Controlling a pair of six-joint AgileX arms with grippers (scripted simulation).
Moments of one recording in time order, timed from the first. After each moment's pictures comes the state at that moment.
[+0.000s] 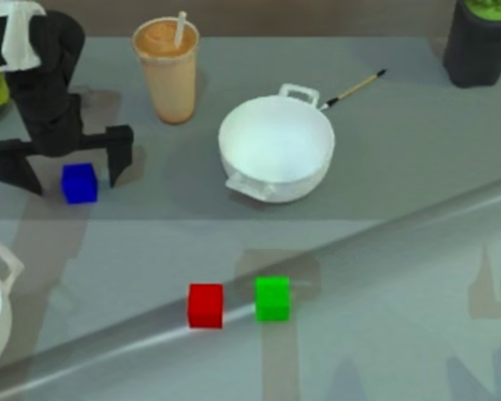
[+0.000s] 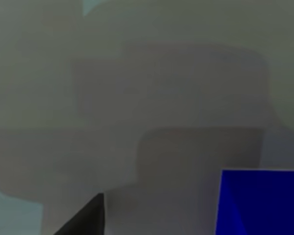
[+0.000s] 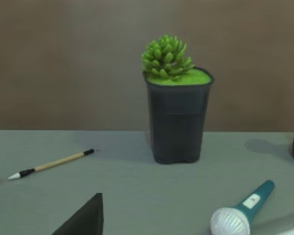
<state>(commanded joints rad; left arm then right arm) -0.11 2.38 1.78 -0.96 0.00 -0.23 0.01 0.00 0.00 0.00 0.00 0.00</state>
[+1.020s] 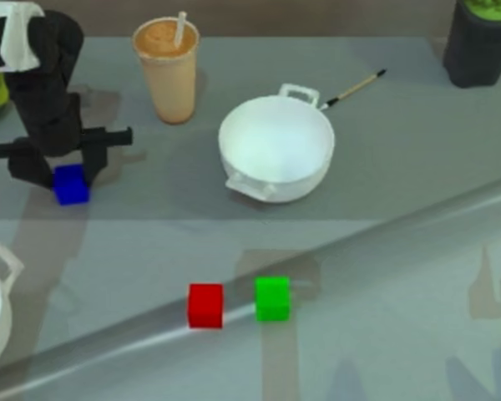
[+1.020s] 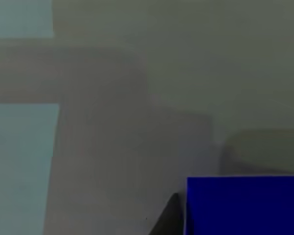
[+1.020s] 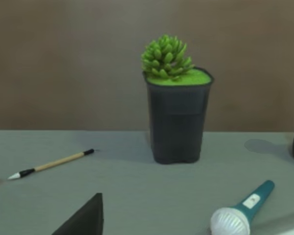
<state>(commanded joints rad) -0.11 2.39 1.76 -0.94 0.01 -0.23 0.01 0.00 0.00 0.00 0.00 0.00</state>
